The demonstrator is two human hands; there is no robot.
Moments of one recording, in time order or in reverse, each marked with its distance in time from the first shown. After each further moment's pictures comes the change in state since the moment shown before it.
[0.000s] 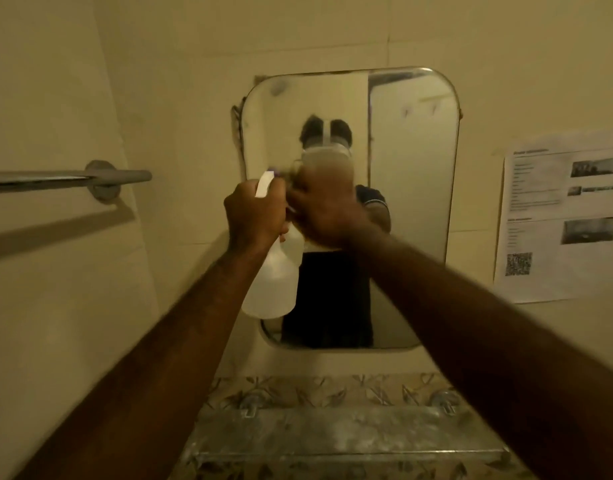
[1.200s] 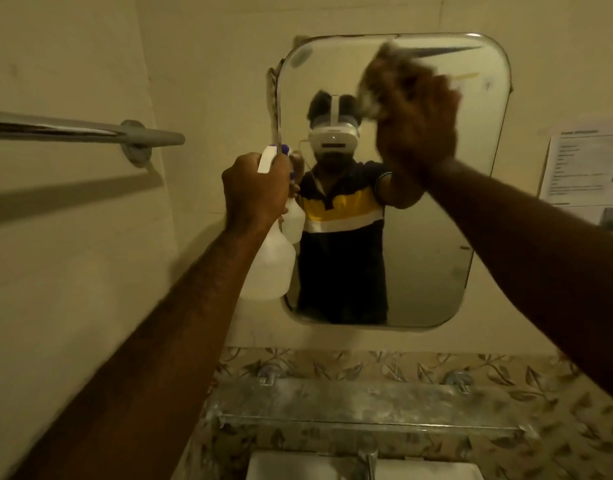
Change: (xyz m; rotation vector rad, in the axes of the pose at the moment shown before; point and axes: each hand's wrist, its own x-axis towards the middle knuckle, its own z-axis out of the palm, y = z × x) left_hand 0.000 -0.011 -0.050 0.085 0.032 0.079; right_hand 0.023 0.068 -0.026 -0.059 0.314 0.221
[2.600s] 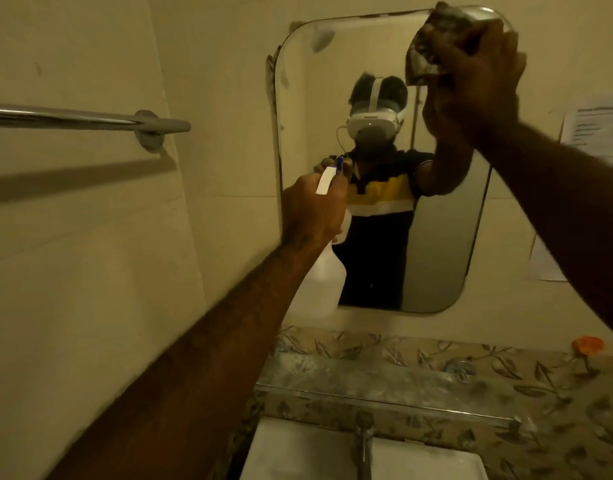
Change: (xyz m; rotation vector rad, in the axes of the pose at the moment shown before) left_hand -0.076 0.017 0.060 0.007 -0.105 -0.020; right_hand -0.005 0.067 -0.042 -0.065 -0.022 -0.044
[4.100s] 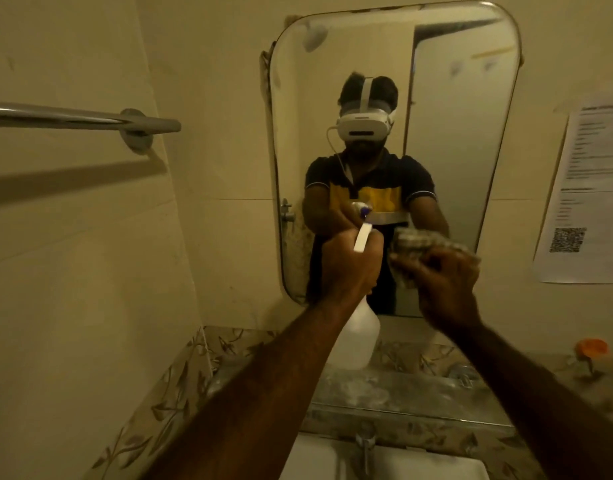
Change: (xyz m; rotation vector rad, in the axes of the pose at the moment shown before) left_hand -0.049 -0.045 0.056 -0.077 -0.148 -0.130; right_hand -0.273 -0.035 0.082 0.304 -0.284 0.055
